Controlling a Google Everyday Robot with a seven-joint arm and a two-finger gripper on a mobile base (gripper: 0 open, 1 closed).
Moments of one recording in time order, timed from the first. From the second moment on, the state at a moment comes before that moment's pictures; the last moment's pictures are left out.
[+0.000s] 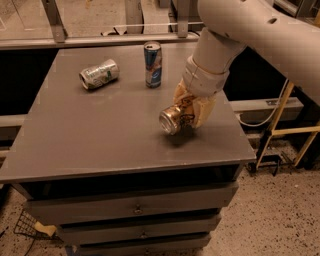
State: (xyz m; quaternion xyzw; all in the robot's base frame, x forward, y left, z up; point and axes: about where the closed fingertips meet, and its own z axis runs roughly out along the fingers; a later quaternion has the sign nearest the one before) arm 0.556 -0.075 0.853 -0.90 0.41 0.02 0.12
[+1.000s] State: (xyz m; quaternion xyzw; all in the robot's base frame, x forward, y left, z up) arm 0.608 -0.096 0.922 -0.93 0.26 -0.26 0.05
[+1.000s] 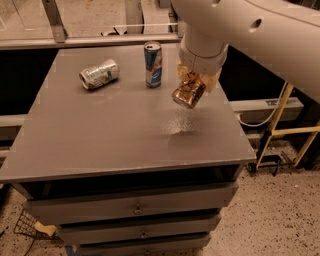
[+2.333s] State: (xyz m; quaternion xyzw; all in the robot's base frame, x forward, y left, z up) arm 0.634 -0.115 0.927 -0.93 0.09 -0.34 0.02
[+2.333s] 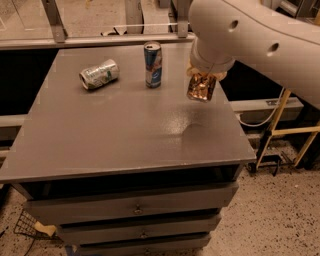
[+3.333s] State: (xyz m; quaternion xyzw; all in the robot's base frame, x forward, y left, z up) arm 0.670 -0.101 0.926 -0.91 -0.04 -0.39 0.13
